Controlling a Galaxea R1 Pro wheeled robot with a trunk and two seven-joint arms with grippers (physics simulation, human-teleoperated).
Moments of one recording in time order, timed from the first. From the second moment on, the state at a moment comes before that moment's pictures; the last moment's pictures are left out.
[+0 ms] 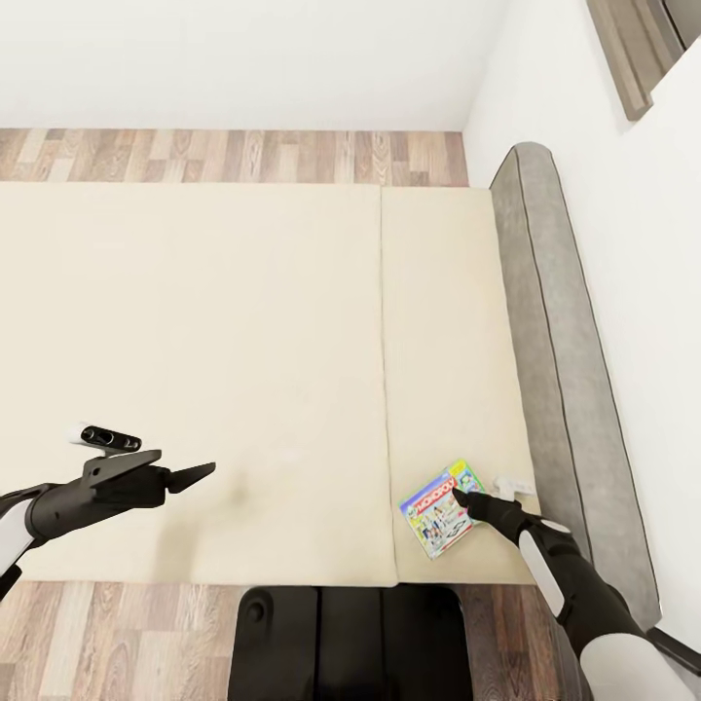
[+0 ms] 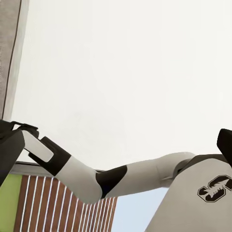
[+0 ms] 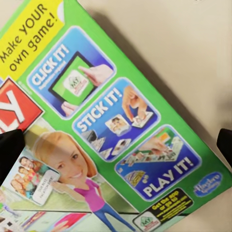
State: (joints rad) left arm -0.42 0.61 -0.12 -1.45 1.32 1.04 -1.14; right arm -0.55 -0.13 -0.05 -0.88 -0.27 0.35 0.17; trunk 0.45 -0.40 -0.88
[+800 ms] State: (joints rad) left arm -0.42 0.61 -0.12 -1.44 1.32 1.04 -1.14; right arm -0.54 -0.13 -0.04 -0.90 -0.27 0.35 0.17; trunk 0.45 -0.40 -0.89
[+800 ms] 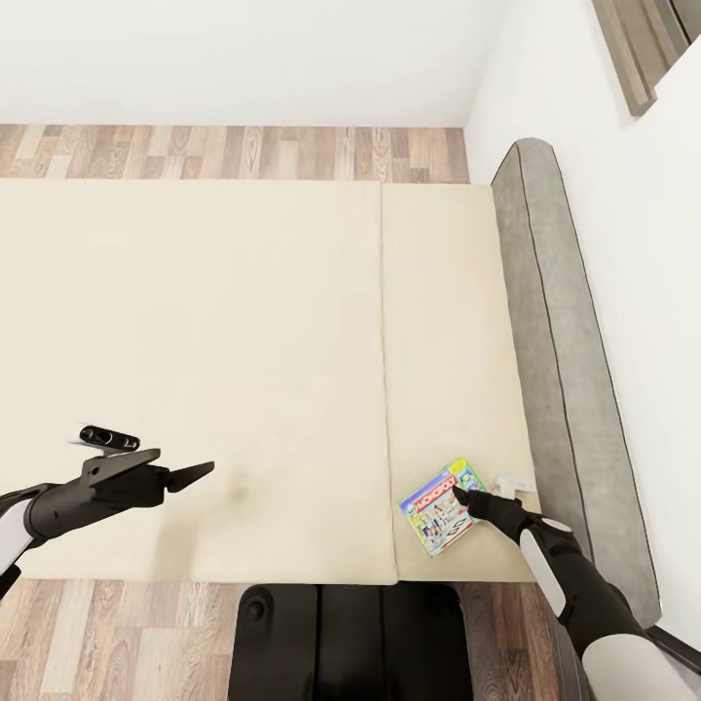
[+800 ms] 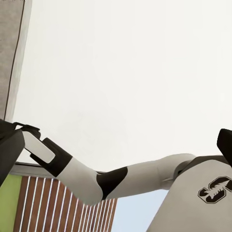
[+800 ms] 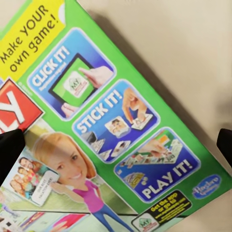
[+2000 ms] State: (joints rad) left arm -0.42 0.60 -0.12 -1.44 1.32 1.03 -1.14; right arm -0.55 -0.16 -0.04 -0.90 -0.27 0.35 0.17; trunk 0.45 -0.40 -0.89
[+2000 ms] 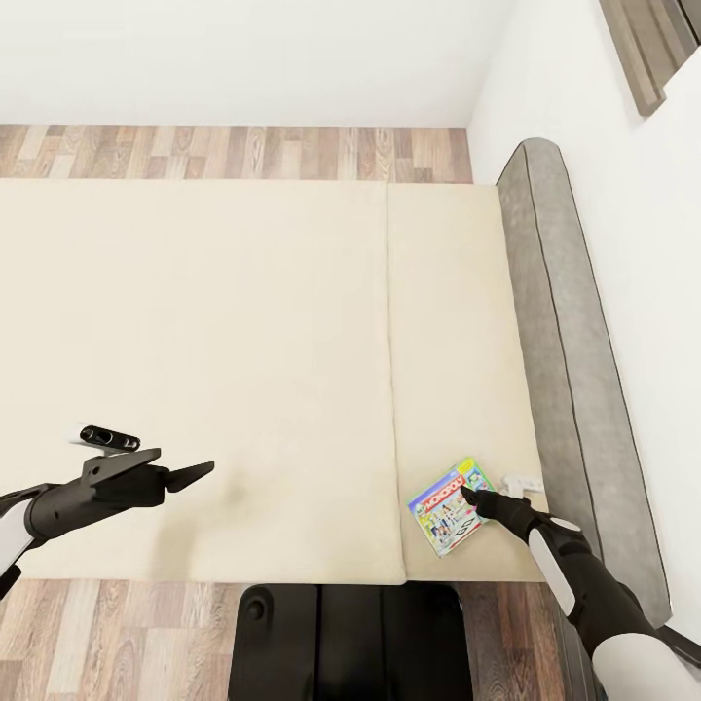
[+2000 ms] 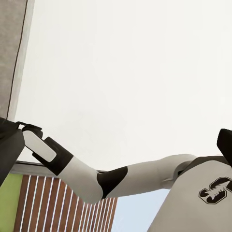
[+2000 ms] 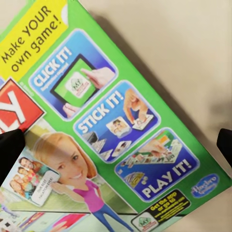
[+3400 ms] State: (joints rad) left arm -0.42 0.60 -0.12 -1.44 1.32 1.03 -1.14; right arm -0.55 -0.15 -0.06 -0.88 -0.26 0.34 0.17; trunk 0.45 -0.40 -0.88
